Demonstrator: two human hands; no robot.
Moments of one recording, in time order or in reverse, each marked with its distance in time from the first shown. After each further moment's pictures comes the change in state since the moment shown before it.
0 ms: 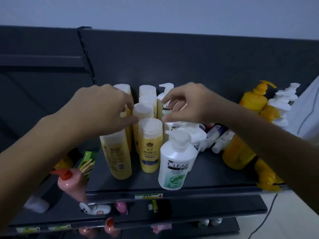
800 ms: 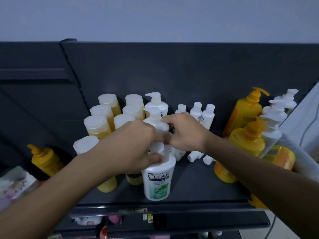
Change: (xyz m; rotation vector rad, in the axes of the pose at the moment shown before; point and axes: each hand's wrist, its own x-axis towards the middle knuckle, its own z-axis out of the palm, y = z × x) left_hand 0.024 0.099 0.020 -0.331 0.013 0.317; right_hand 0.006 0.080 0.039 0.053 0.046 -0.100
